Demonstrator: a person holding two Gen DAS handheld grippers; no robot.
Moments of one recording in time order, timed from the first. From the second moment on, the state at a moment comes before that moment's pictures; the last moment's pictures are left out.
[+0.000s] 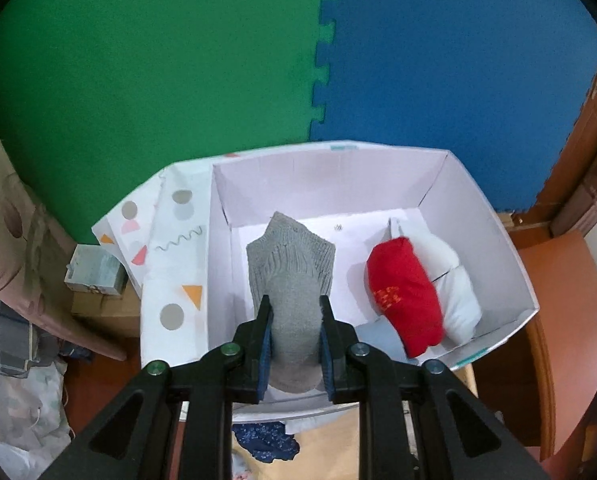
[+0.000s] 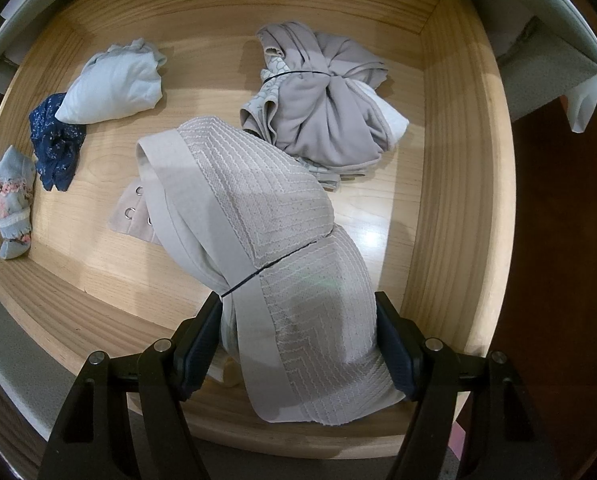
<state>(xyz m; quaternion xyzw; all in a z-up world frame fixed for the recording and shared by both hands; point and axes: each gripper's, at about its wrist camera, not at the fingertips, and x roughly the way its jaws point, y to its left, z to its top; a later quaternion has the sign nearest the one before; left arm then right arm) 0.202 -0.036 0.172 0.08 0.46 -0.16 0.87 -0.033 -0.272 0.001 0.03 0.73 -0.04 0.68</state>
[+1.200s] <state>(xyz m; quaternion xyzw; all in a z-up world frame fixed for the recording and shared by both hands) 0.161 0.008 0.200 0.08 0.46 -0.16 0.87 -0.029 -0.272 0.002 0.02 0.74 -0.04 0.67</state>
